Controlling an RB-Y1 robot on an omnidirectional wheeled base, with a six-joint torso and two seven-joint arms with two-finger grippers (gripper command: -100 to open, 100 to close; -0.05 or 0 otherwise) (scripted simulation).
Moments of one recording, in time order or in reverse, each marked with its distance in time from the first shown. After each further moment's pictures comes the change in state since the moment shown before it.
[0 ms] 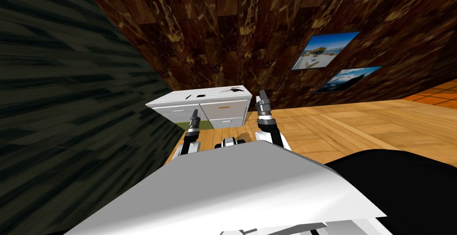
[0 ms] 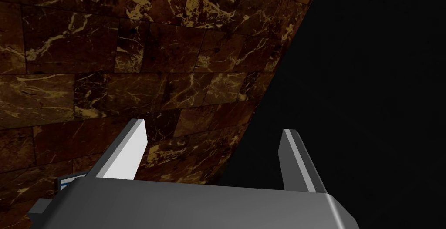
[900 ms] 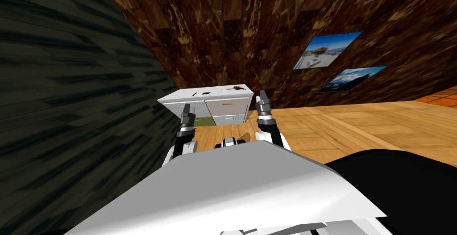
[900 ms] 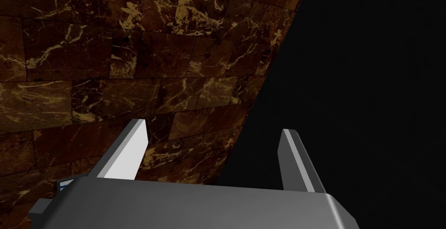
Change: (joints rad) left arm 0.050 -0.028 0.014 -0.247 0.009 0.046 0.006; right arm 0.000 0.000 0.000 0.000 0.000 0.000 0.000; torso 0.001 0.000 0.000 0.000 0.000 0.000
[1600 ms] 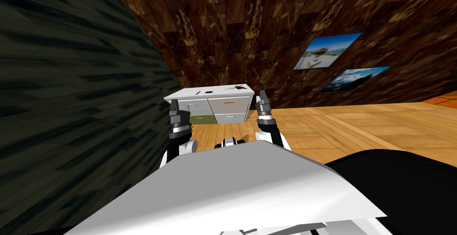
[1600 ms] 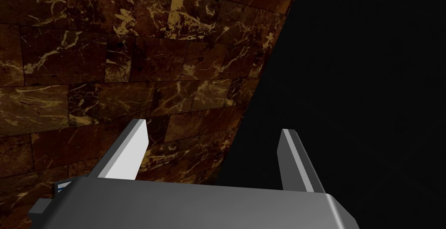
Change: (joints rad) left arm 0.038 -0.126 0.005 -0.161 0.004 0.030 0.002; right arm 0.000 0.000 0.000 0.000 0.000 0.000 0.000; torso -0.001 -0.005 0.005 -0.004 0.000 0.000
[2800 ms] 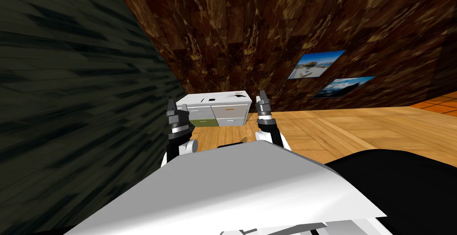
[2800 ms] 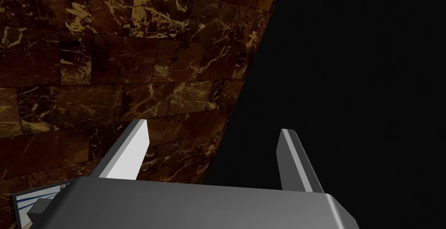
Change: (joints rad) left arm 0.007 -0.049 0.000 -0.017 0.001 0.000 0.000; right arm 0.000 0.000 0.000 0.000 0.000 0.000 0.000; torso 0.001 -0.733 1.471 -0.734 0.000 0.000
